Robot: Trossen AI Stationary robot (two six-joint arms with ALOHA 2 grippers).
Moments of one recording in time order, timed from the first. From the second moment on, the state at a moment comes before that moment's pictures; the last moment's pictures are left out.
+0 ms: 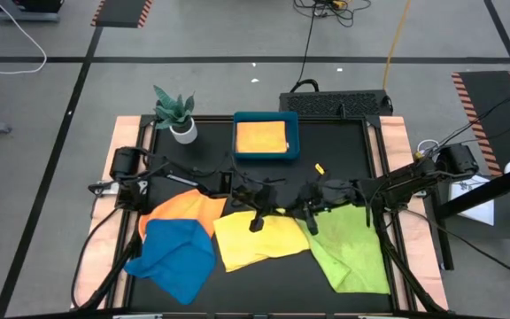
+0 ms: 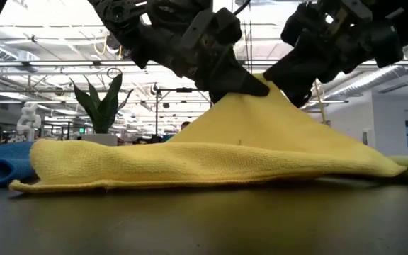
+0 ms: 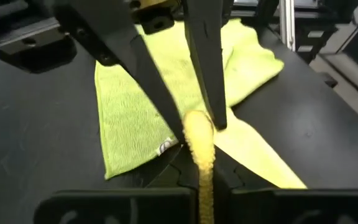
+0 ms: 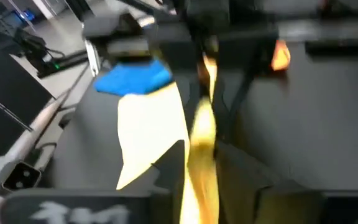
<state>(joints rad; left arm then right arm) -0.02 1.90 1.13 0.28 0.31 0.02 0.15 1.33 0.43 0.52 -0.05 0.39</state>
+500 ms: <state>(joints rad) -0.01 1.79 1.13 0.20 0.20 0.10 0.21 1.39 0.28 0.60 -0.05 0.58</state>
